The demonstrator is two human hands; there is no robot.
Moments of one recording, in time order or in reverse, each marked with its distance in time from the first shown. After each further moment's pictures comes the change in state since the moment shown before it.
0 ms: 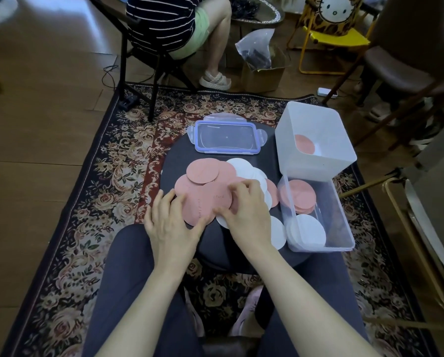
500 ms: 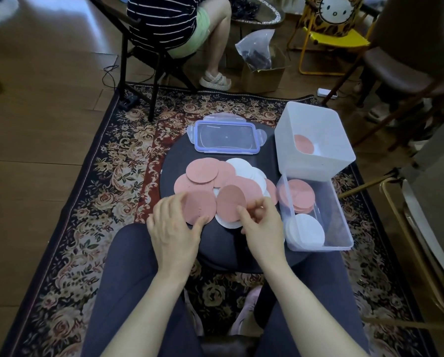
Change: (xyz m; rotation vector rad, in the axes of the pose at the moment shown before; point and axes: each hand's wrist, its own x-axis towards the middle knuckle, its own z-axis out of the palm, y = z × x) left_hand -0.006 0.013 -0.004 -0.028 0.086 0.001; right_hand -0.028 0.005 -0.021 0.529 0.056 0.345
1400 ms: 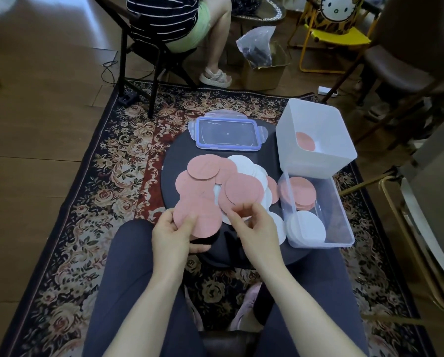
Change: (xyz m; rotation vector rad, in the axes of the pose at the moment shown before) left_hand -0.010 0.008 -0.028 -1.034 -0.262 -0.678; right_hand -0.013 0.000 0.006 -0.014 -0.110 -0.005
